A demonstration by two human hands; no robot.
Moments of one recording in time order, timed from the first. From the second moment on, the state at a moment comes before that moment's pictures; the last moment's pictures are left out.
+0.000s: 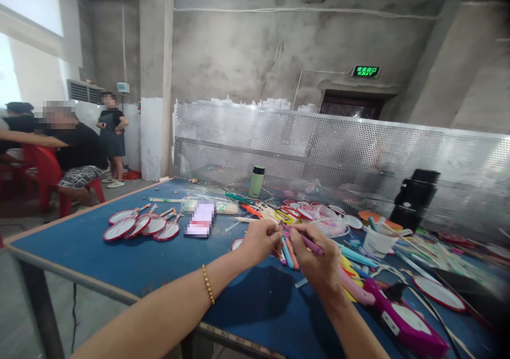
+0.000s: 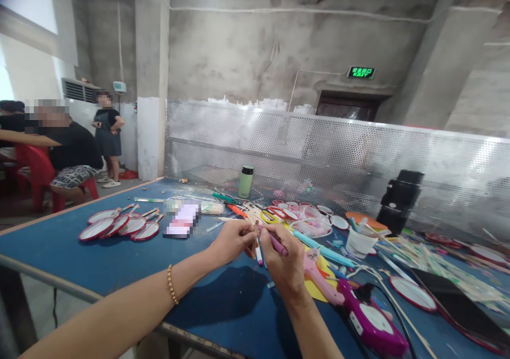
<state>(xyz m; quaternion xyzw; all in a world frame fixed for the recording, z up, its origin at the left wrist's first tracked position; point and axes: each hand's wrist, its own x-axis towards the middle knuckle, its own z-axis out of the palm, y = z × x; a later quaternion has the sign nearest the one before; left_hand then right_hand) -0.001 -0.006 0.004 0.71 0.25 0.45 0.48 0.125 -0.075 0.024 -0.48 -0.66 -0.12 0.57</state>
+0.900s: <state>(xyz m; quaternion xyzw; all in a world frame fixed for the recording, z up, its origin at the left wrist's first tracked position) -0.003 -0.008 0.006 0.71 0.25 0.45 0.49 0.126 -0.074 0.023 -0.47 -0.66 -0.11 0.57</state>
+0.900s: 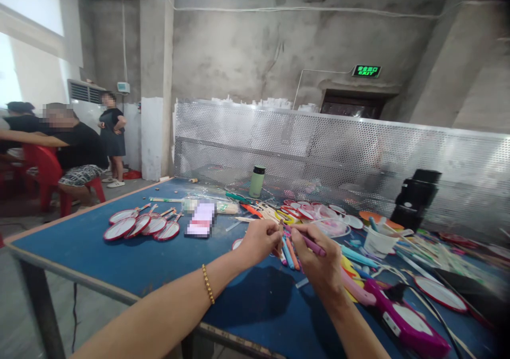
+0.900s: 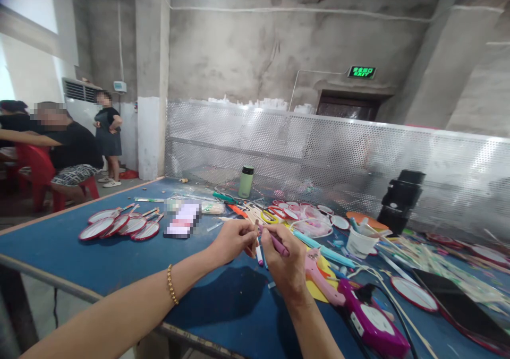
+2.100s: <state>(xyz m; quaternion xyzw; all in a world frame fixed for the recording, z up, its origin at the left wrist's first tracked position) -0.003 -0.007 0.005 0.71 0.25 0.45 0.49 0.125 -0.075 0.024 -0.47 -0.66 -0.13 0.57</state>
